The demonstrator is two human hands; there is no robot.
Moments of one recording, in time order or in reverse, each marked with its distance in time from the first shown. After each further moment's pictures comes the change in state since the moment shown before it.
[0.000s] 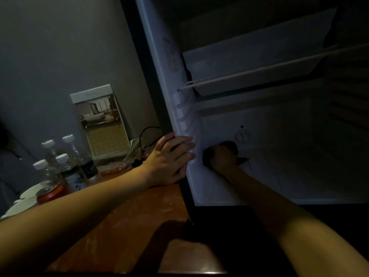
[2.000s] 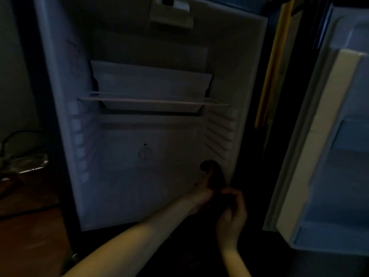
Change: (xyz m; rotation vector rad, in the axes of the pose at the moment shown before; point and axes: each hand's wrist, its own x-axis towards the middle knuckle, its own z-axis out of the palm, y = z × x) left_hand 0.226 0.224 0.075 -2.015 -0.379 -0.938; right_hand -0.206 0.101 -0.171 0.290 1.017 -0.258
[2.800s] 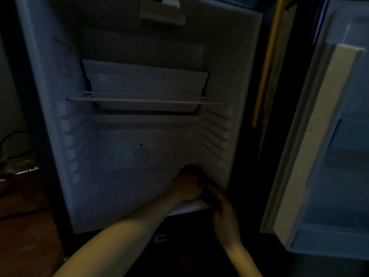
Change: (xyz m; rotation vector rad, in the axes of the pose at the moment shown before) left_hand 0.030 -0.007 -0.020 1.114 0.218 0.062; right_hand 0.012 0.019 -0.012 -0.131 -0.525 0.151
